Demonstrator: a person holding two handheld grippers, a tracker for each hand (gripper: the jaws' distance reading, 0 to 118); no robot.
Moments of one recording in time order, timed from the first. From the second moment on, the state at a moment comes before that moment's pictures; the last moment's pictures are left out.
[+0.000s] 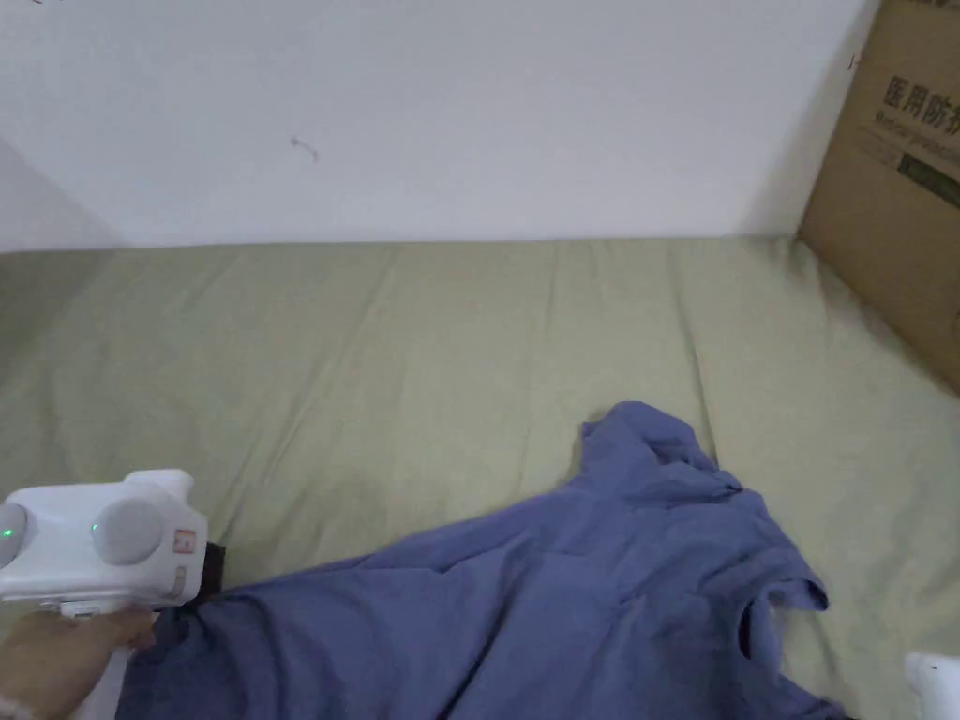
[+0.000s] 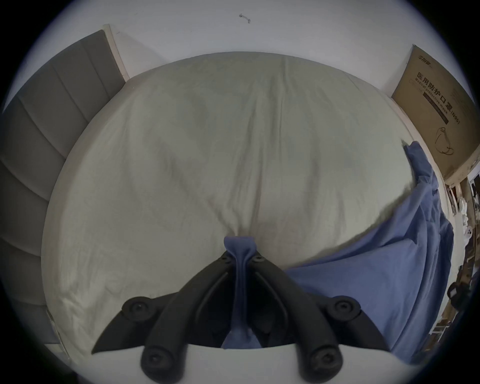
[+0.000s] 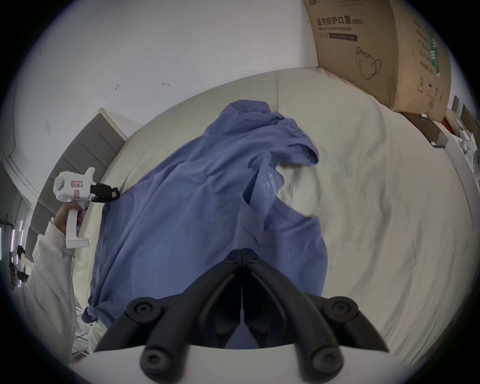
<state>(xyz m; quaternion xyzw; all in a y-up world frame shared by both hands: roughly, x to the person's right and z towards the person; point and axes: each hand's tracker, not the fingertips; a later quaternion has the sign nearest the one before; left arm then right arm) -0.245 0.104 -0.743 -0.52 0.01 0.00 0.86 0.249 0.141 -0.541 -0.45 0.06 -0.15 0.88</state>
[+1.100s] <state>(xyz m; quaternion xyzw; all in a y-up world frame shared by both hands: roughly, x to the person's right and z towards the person) -0.281 0.199 -0.673 -0.39 -0.02 0.04 0.92 0.230 0.143 -0.813 -0.52 0.07 0.02 0.85</state>
